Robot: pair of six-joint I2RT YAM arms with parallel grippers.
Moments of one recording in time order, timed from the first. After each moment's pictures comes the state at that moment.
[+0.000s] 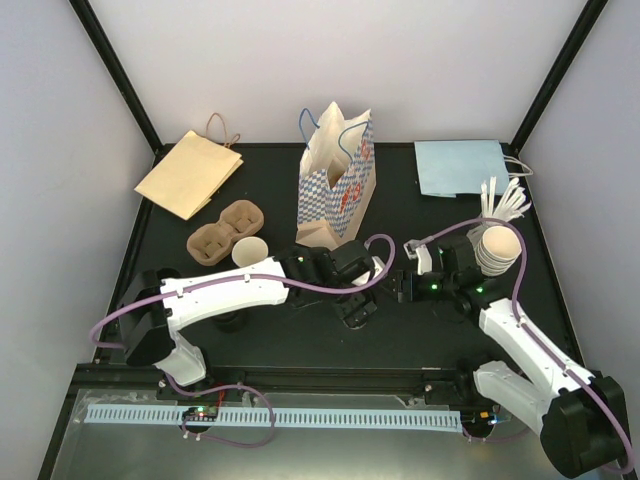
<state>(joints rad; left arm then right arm) -1.14 1.57 1.29 -0.76 -0.04 -0.17 0.35 0.93 0.52 -0.39 -0.69 0.40</state>
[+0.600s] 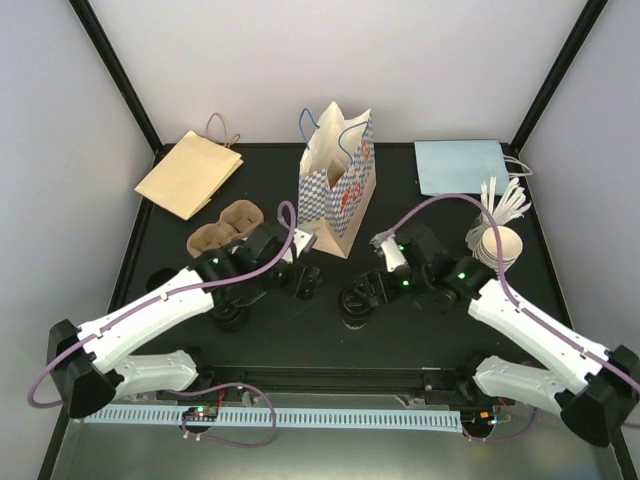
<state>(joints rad) -0.87 1.16 1.03 -0.68 0.06 -0.37 0.70 1.01 0.84 -0.67 -0.31 0.36</state>
